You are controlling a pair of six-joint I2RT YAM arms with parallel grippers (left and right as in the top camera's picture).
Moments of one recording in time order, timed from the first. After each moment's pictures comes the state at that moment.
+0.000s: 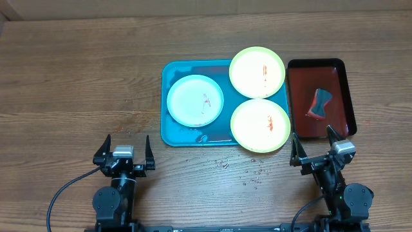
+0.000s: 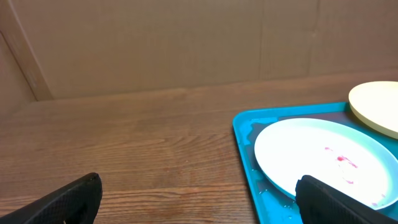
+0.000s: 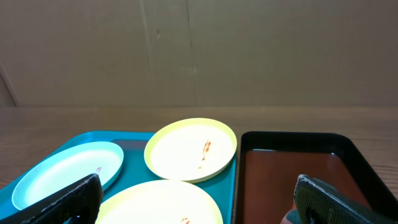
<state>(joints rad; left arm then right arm) 0.04 0.02 0.01 -0.08 0.02 0.08 -0.04 0.01 0.02 -0.01 -0.27 0.10</state>
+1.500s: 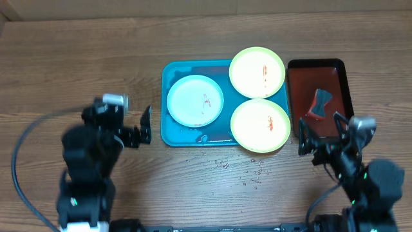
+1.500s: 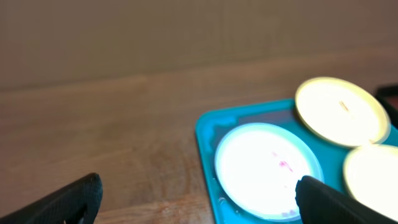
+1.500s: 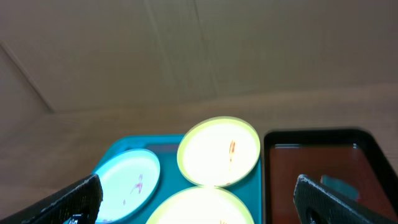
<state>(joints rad) 0.04 0.76 0.78 -0.43 0.19 0.08 -0.04 0.42 0.54 -0.32 -0.33 0.20</state>
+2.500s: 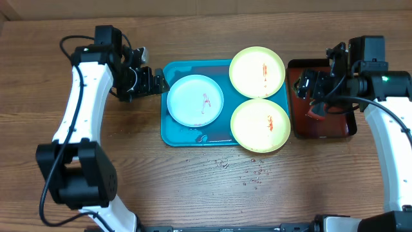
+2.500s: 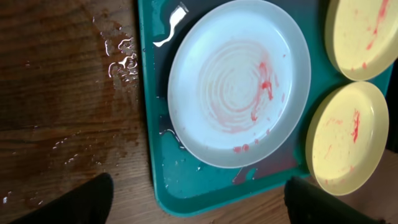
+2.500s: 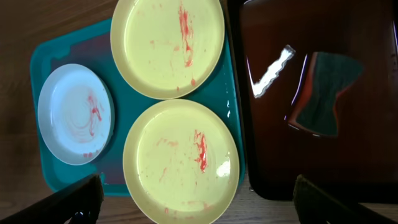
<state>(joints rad) 0.03 1.88 1.63 -1.13 0.41 -0.05 -0.04 1.50 1.42 -1.06 -0.28 0.20</state>
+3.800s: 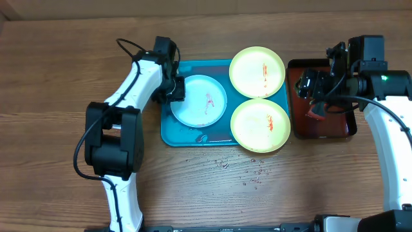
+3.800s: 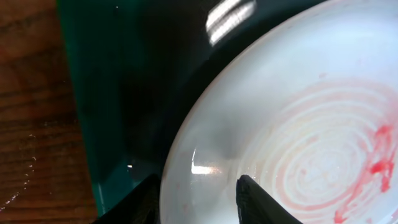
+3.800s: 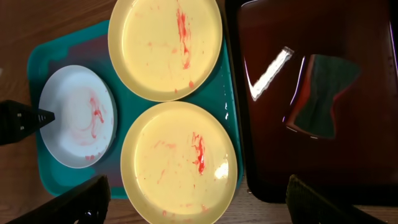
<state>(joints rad) -0.20 2.15 1.63 -0.93 0.09 -0.27 -0.04 1.50 1.42 -1.05 -0.27 0.20</state>
